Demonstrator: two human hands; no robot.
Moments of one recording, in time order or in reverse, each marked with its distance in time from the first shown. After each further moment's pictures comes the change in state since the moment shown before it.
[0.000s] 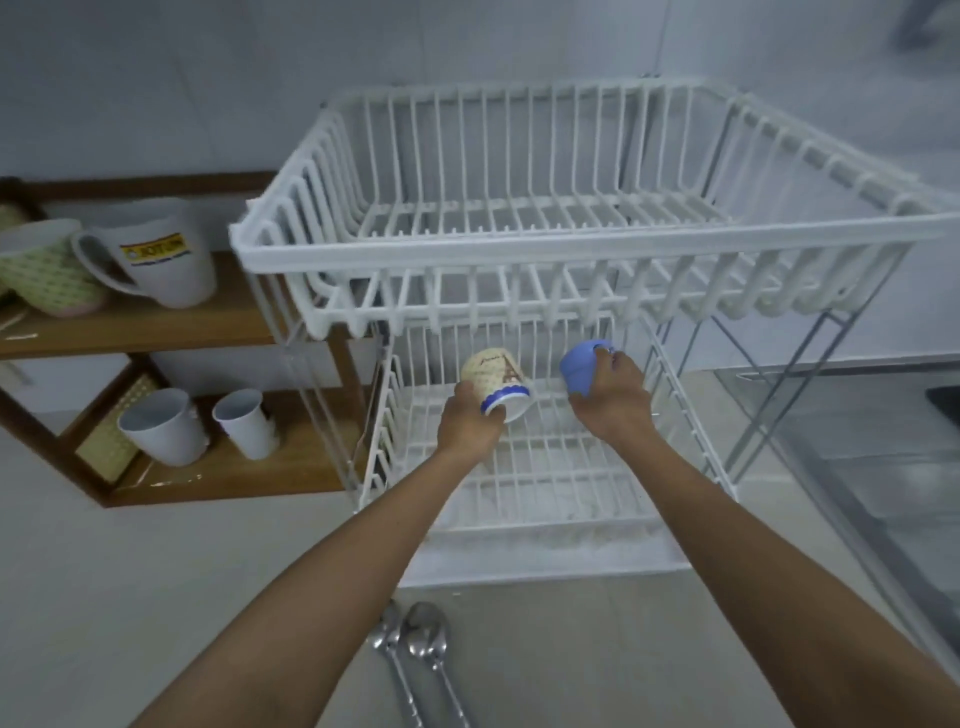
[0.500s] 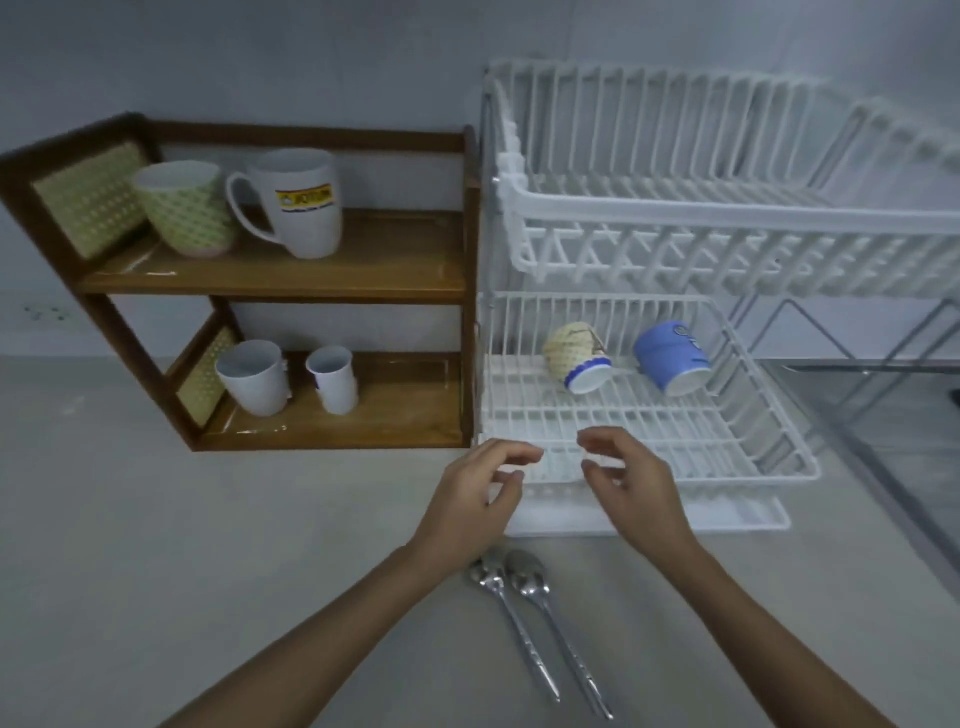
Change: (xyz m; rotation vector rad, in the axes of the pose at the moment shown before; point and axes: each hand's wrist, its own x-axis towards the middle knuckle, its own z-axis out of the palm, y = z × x) left_hand -0.131 -0.118 -0.105 -0.266 -0.082 0.637; right_hand -0.185 -0.083 0.032 0.552 -0.017 -0.195
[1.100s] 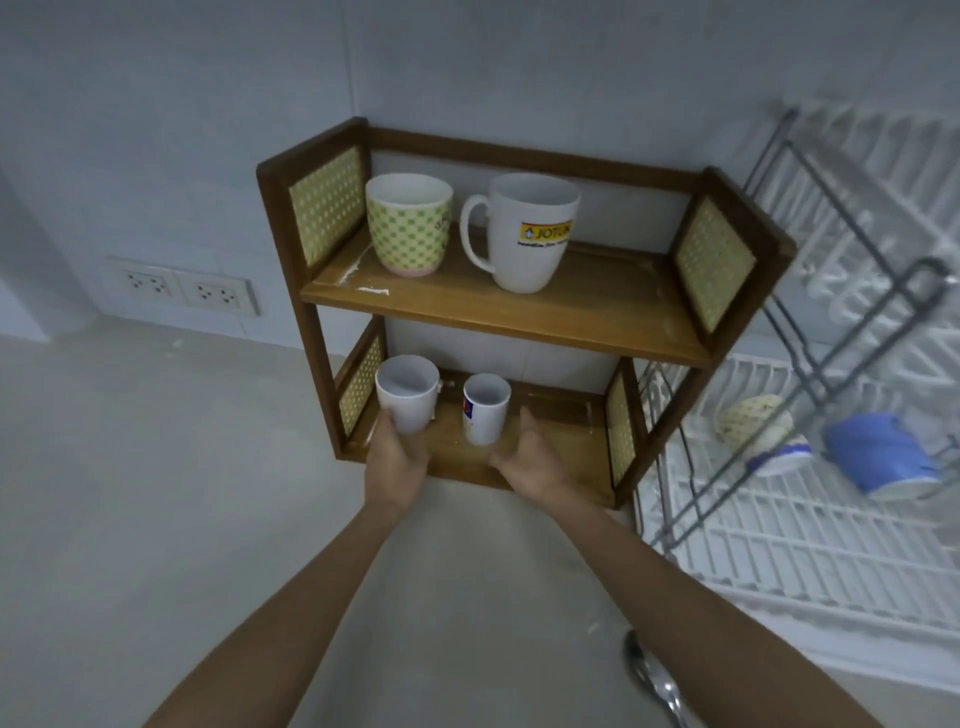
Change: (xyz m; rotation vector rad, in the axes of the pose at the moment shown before) left_hand 0.004 -0.171 -0.219 0.174 0.548 -0.531; right_hand 0.117 -0.111 0.275 -0.137 -0.415 0.222
